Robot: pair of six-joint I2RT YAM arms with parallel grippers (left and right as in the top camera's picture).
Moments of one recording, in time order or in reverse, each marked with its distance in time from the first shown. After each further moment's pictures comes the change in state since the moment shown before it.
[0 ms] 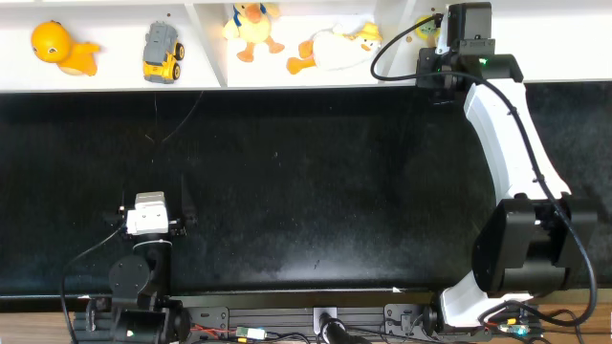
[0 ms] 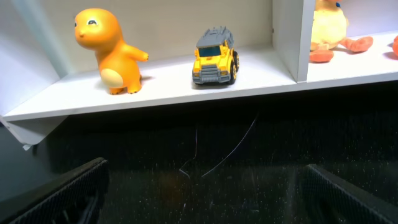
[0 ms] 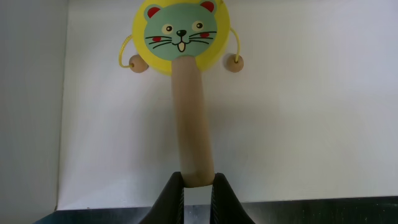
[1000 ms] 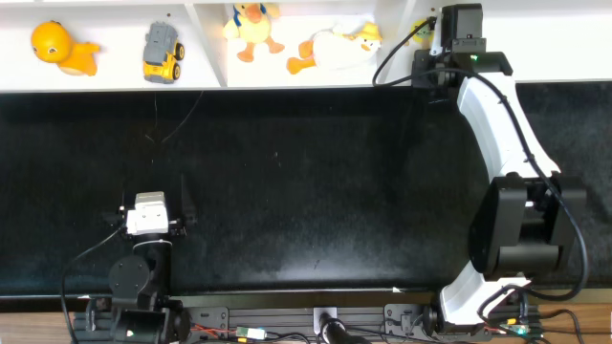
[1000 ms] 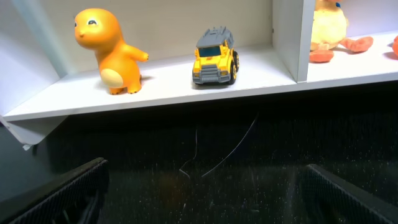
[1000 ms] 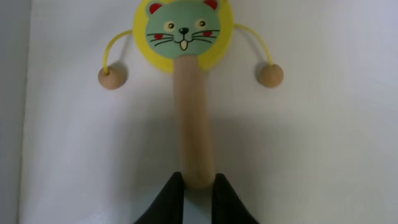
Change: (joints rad) left arm 0.000 0.000 0.000 0.000 0.000 0.000; right arm 0.000 0.084 0.010 0.039 -0.003 0.005
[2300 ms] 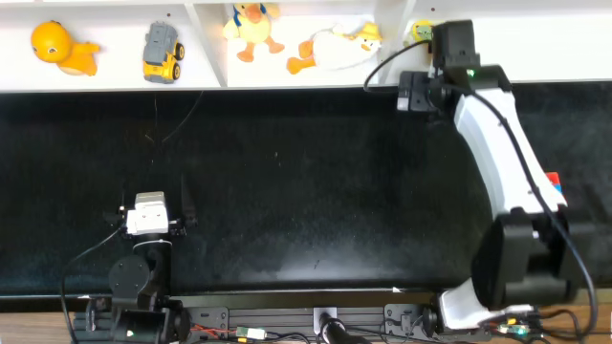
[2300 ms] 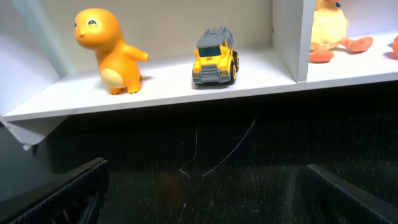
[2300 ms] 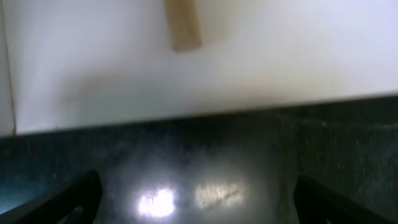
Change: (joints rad) left arm 0.000 0.000 0.000 0.000 0.000 0.000; right arm 0.048 -0.172 -0.139 -0.150 0.112 0.077
